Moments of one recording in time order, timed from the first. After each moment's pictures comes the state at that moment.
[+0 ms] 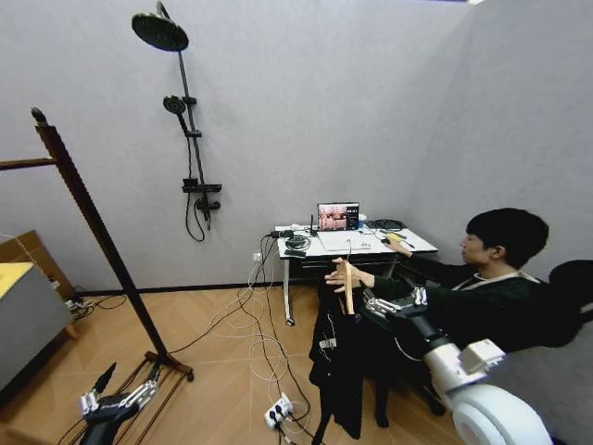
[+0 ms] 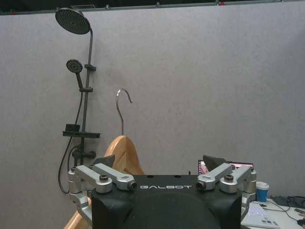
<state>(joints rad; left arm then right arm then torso) 1.83 -1.30 -0.87 -2.29 -0.49 -0.05 0.04 -1.36 1.06 0.74 2.32 0.53 -0.21 0.01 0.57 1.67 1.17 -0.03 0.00</state>
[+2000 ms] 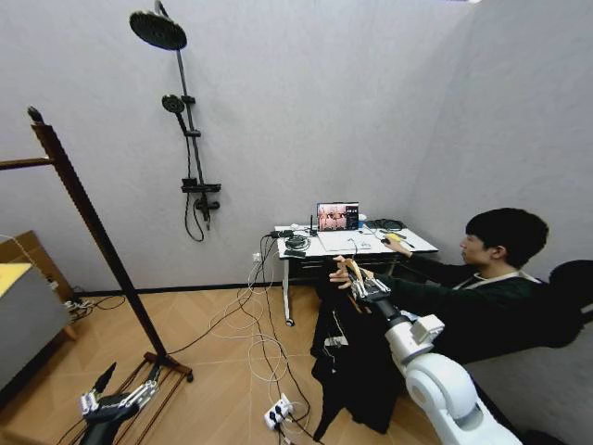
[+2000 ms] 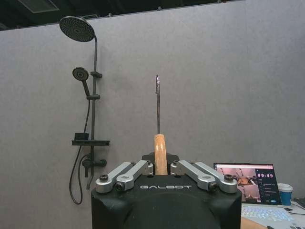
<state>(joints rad) 1.83 -1.30 -0.87 -2.29 -0.49 -0.05 0.04 -1.19 1.08 0.57 2.23 0.52 -0.22 0.06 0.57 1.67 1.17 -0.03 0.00</state>
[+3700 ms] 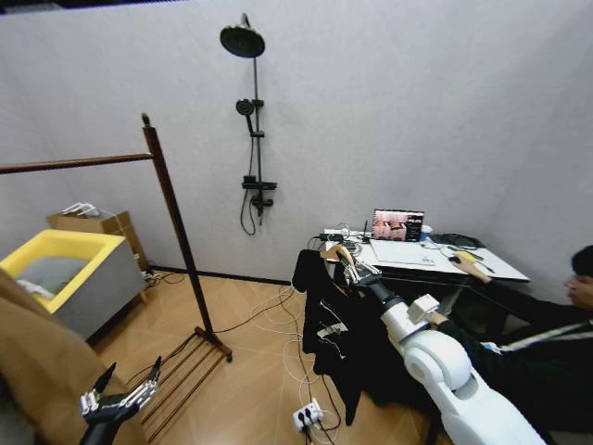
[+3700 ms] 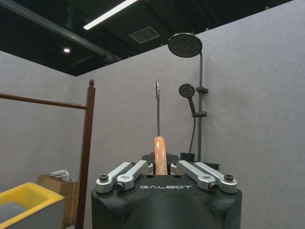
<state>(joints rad) 1.83 -1.30 -0.87 -2.29 -0.49 -0.05 0.04 -1.04 0.96 0.51 2.19 0.62 -0.18 0.01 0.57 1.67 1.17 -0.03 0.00</state>
